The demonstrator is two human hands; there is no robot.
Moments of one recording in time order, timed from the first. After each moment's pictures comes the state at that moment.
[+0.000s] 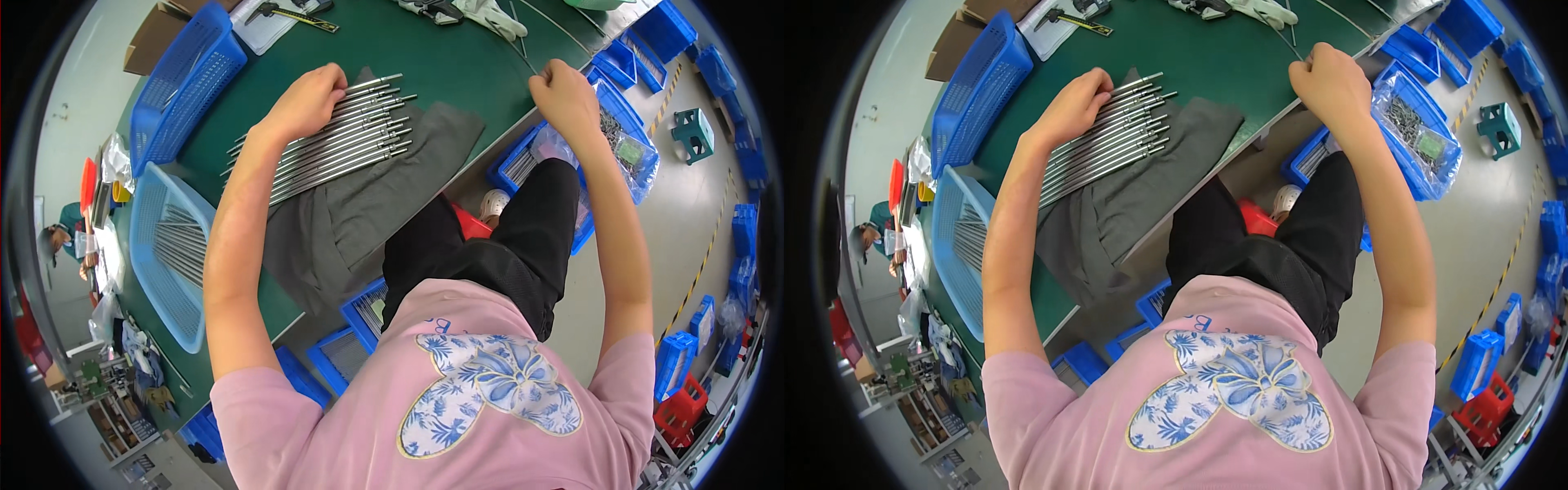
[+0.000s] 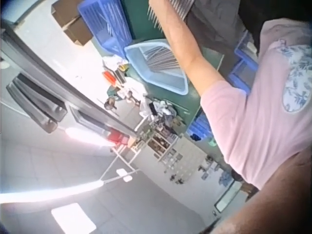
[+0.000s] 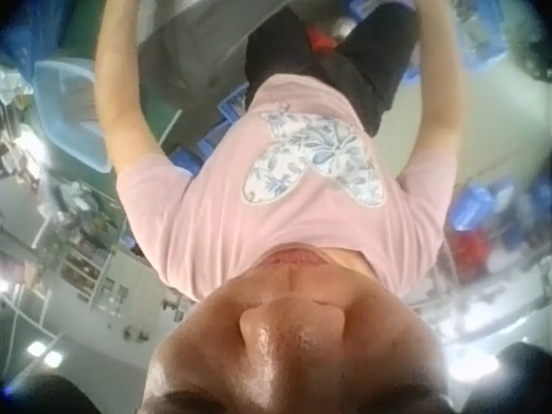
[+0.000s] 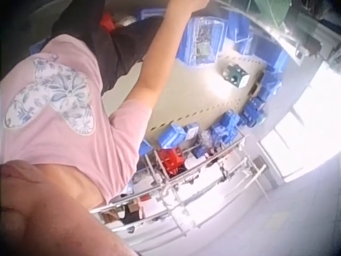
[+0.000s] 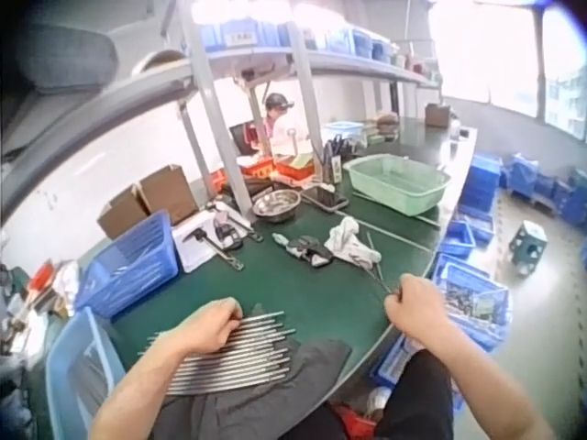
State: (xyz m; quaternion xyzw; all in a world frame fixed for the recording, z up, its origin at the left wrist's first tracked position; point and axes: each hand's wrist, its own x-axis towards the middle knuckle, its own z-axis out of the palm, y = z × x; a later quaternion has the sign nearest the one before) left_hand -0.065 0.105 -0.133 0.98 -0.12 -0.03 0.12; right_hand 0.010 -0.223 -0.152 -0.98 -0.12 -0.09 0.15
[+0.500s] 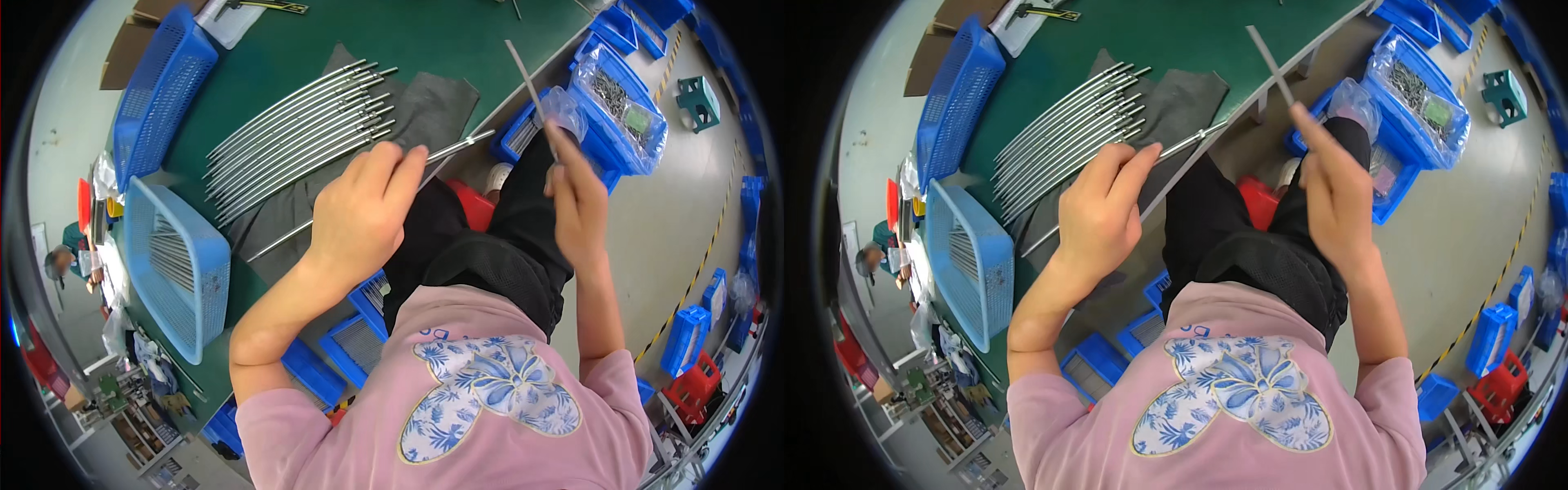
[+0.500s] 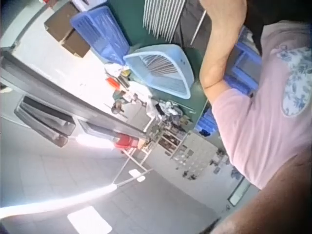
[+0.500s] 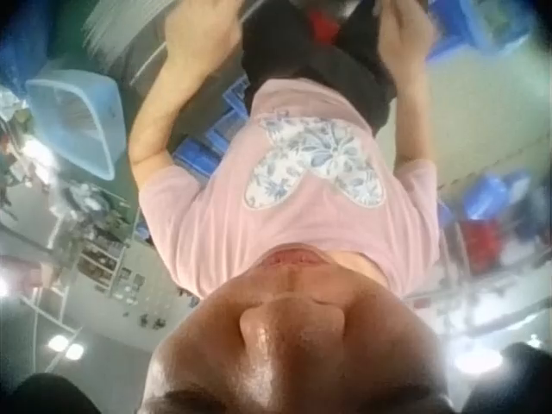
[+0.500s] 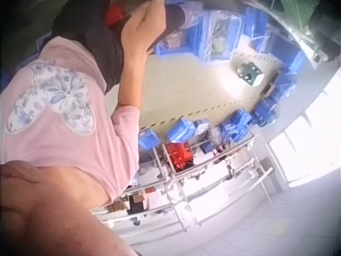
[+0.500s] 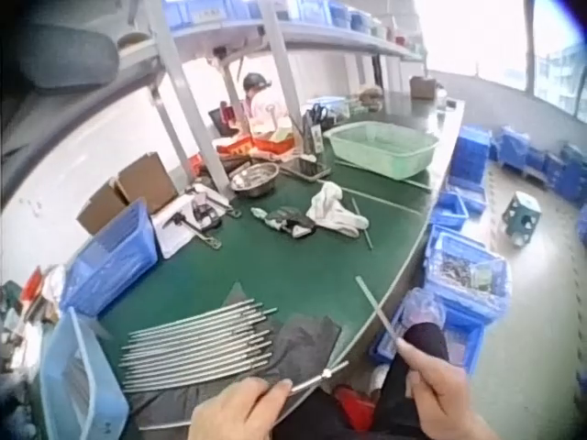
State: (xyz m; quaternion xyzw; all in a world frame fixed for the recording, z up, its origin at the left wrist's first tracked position) left_hand -0.176 -0.020 -0.125 0.96 -0.20 0.17 0.12; right_hand -0.128 -0.254 -0.176 -0.80 -0.15 -0.04 0.58
